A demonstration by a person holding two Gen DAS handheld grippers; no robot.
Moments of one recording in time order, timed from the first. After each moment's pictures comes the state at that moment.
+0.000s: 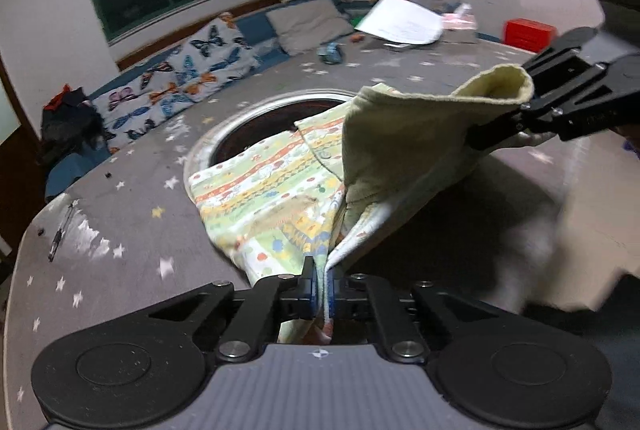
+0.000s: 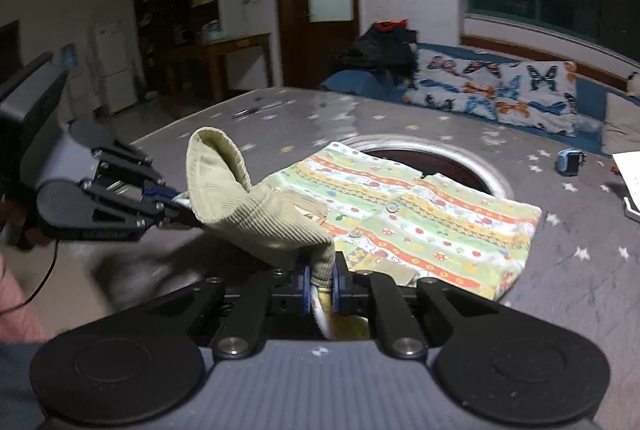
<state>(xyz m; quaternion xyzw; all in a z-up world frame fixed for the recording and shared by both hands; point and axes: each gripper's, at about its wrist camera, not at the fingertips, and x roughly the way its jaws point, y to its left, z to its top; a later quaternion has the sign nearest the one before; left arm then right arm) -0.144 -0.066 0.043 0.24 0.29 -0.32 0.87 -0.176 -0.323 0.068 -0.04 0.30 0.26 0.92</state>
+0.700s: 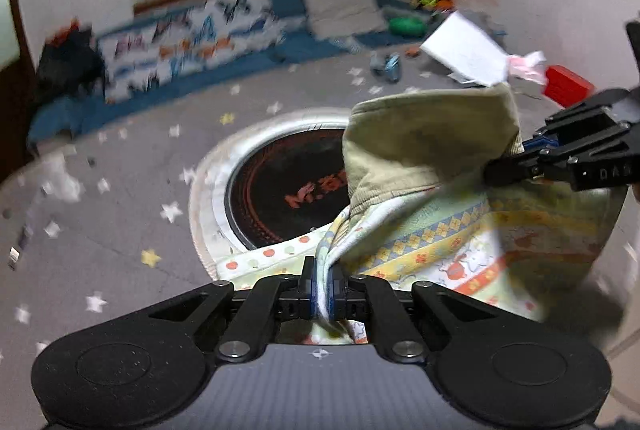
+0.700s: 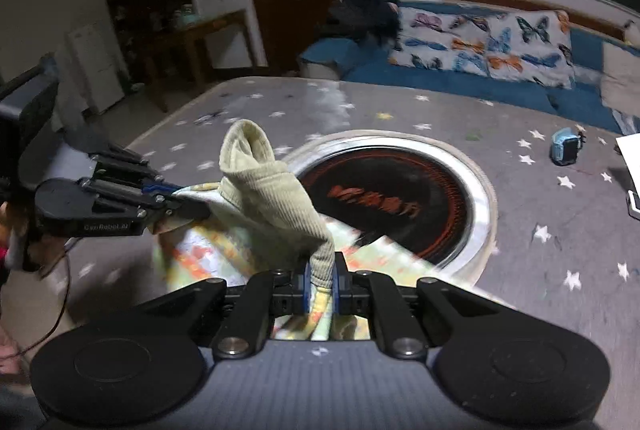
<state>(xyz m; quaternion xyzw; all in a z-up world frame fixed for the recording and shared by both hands) 0.032 -0.107 0.042 0.13 0.38 -0.29 0.87 -0.028 -0.352 0.085 0.00 0.37 0.22 0.90</state>
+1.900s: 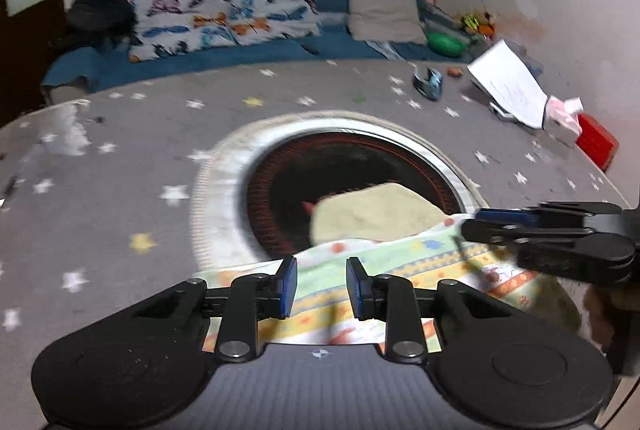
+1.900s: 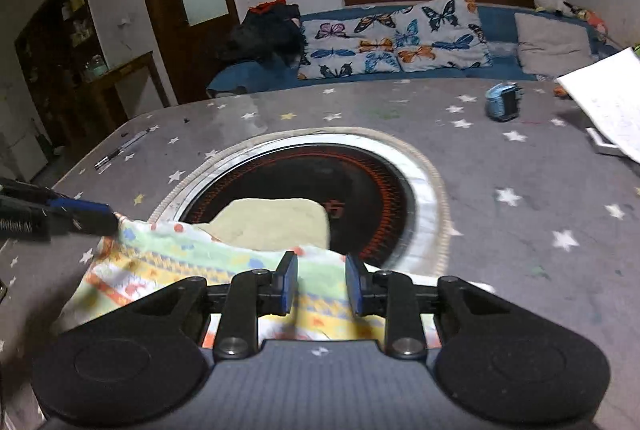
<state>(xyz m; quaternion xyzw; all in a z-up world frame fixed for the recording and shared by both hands) 0.064 -0.109 0.035 0.05 0.40 -0.26 0.88 0.007 -0.348 0.011 0.07 0.34 0.10 0.93</state>
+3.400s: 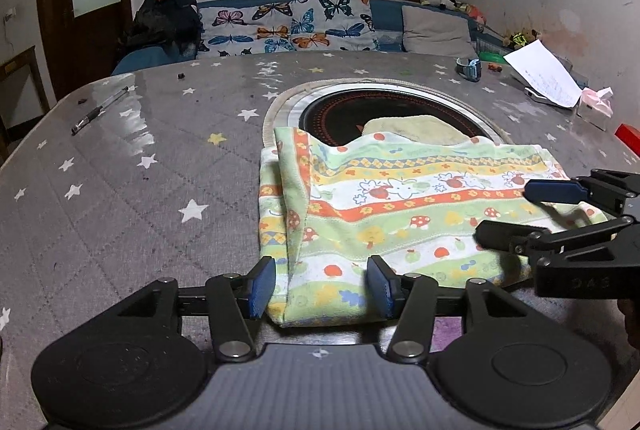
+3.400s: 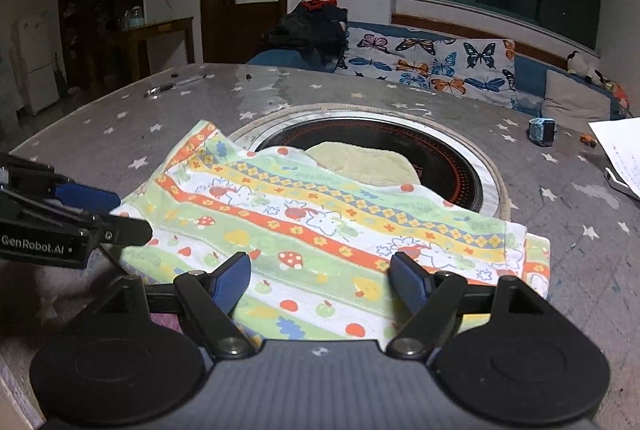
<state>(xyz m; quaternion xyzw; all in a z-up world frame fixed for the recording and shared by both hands) -0.047 -0.059 -0.004 0.04 0.36 -0.17 0.92 -0.077 -0.276 -0.007 -0.04 0.31 0.12 0.94</state>
